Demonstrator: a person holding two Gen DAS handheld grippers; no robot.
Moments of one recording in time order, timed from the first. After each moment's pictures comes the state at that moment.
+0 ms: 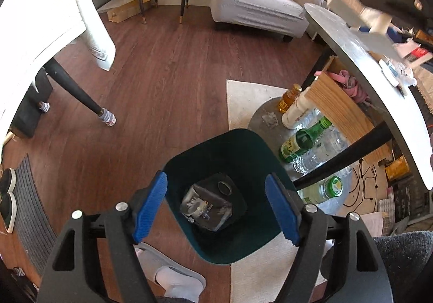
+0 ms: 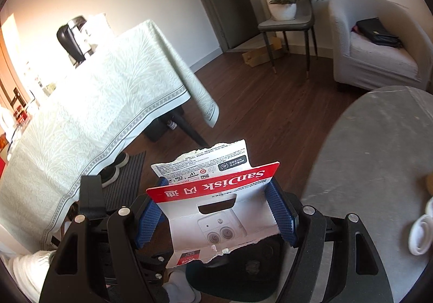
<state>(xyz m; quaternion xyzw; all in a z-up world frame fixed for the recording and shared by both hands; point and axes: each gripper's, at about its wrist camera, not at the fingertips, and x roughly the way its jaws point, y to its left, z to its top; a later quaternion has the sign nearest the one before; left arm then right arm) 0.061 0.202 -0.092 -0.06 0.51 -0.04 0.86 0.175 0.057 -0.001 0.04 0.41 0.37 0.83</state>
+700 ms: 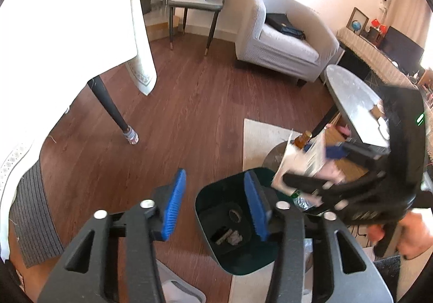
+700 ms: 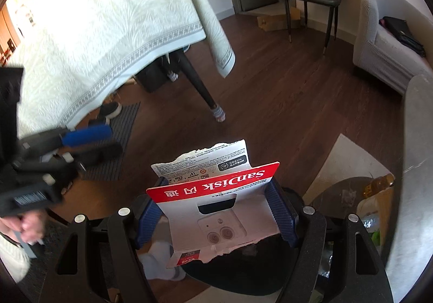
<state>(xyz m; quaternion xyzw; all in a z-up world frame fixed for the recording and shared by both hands) 0.036 0.267 -0.032 -0.11 0.43 0.00 0.90 0.154 0.131 -0.070 -0.07 0.47 0.38 0.79</state>
